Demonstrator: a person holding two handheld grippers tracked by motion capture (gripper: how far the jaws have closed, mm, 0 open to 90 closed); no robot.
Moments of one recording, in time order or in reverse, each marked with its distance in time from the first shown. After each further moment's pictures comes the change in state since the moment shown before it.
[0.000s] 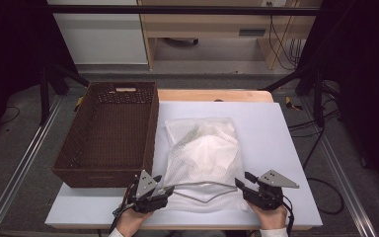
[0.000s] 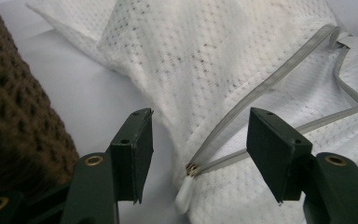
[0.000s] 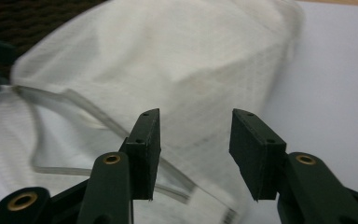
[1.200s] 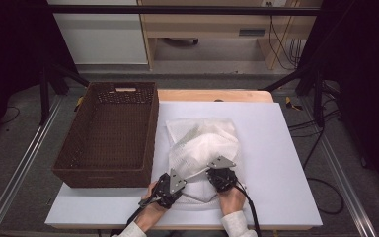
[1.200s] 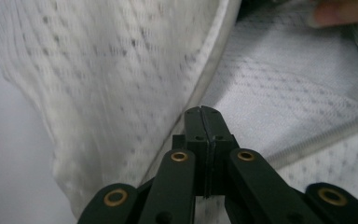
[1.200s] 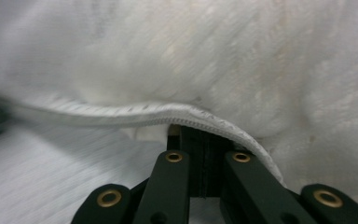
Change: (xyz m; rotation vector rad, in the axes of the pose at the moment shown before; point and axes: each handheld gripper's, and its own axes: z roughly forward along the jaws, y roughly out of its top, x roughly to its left) left arm -0.025 0.012 0.057 0.148 -0.003 0.161; right arm 0.053 0.021 0.116 0.205 -0.113 -0.170
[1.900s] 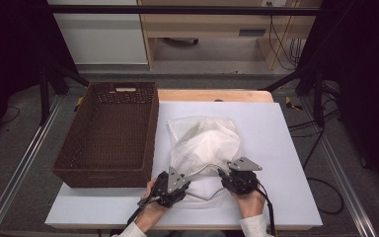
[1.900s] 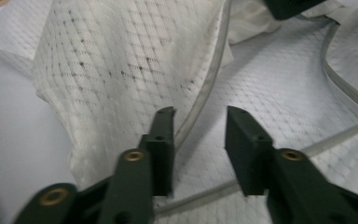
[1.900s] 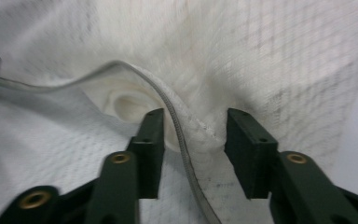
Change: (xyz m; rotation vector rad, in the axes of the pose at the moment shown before) left arm -0.002 0.012 -0.011 -0.070 0.018 -0.025; right arm -0.033 -0.010 -0.047 -0.046 -0.014 0.051
